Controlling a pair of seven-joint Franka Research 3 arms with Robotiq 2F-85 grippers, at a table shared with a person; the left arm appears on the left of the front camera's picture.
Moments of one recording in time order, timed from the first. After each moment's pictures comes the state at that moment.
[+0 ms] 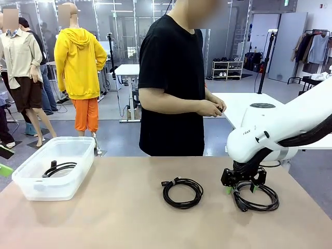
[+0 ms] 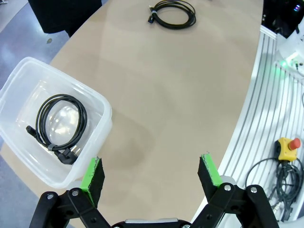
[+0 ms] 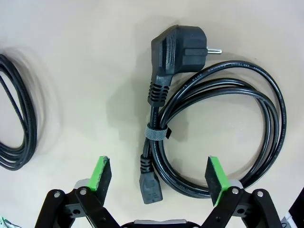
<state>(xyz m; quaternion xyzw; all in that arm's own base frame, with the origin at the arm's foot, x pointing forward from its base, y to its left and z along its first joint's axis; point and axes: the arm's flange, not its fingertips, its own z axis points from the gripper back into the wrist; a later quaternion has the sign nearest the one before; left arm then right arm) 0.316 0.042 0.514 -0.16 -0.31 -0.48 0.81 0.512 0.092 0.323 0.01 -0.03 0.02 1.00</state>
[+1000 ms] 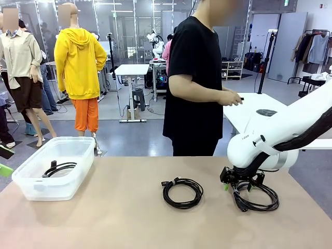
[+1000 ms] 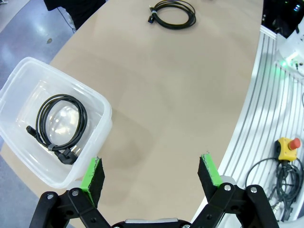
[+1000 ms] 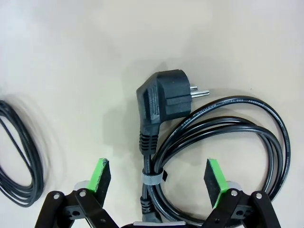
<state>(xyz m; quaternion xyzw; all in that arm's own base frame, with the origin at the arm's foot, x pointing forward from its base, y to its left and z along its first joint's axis) 0.316 0.042 0.514 -0.16 -0.31 -0.48 0.81 0.529 0.080 0.301 0.04 -0.08 -0.04 0.99</state>
